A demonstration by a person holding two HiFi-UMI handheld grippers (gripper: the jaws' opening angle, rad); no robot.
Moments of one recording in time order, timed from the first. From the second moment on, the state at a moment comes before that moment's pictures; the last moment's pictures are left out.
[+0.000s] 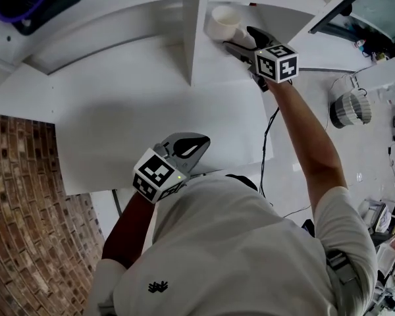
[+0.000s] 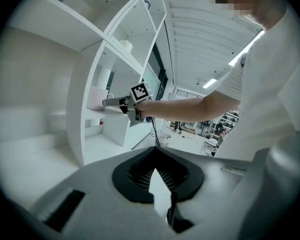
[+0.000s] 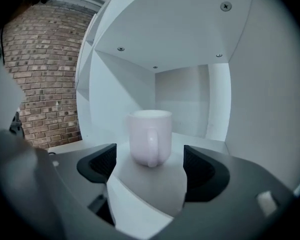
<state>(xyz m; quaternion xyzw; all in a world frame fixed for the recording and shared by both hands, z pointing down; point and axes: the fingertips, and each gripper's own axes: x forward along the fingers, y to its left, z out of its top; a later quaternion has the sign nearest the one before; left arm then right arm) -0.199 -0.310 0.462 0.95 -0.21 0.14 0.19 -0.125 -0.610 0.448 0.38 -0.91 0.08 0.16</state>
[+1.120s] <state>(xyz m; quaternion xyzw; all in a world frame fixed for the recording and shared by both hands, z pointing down) -0.094 -0.236 0.471 0.95 -0.18 0.18 0.19 -0.008 -0.408 0.447 0.39 -0.91 0.12 0.12</state>
